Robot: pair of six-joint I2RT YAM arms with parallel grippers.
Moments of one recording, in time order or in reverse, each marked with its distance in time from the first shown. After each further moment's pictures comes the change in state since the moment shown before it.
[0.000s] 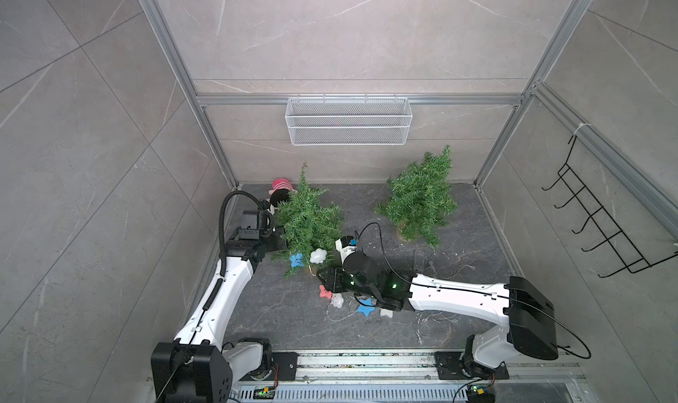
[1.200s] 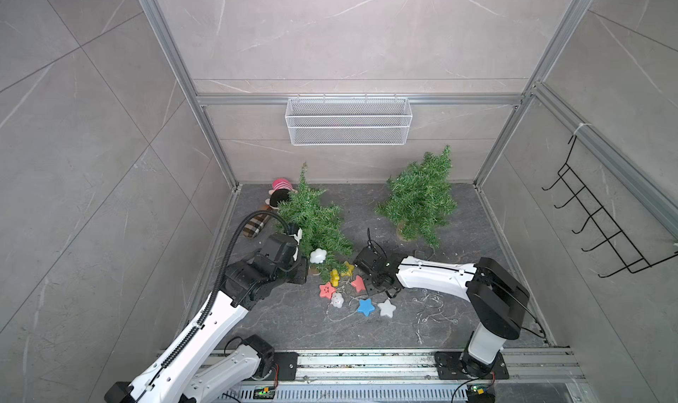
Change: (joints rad) left arm -0.528 -0.243 0.053 -0.385 -0.211 -0.169; right arm -0.216 0.199 -0.004 -0.560 0.143 -0.333
